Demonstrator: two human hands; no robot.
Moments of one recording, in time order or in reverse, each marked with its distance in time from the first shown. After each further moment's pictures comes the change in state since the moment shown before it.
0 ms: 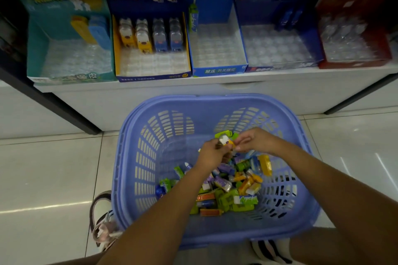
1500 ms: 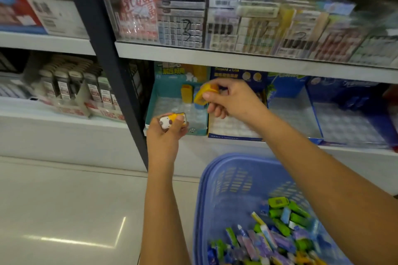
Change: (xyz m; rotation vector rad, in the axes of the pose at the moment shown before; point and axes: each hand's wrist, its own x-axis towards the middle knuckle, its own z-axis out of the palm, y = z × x) left_hand -0.105 0.162 -0.257 -0.515 0.686 0.546; right_hand -0.007 -0.360 0.038 0.247 0.190 -0.692
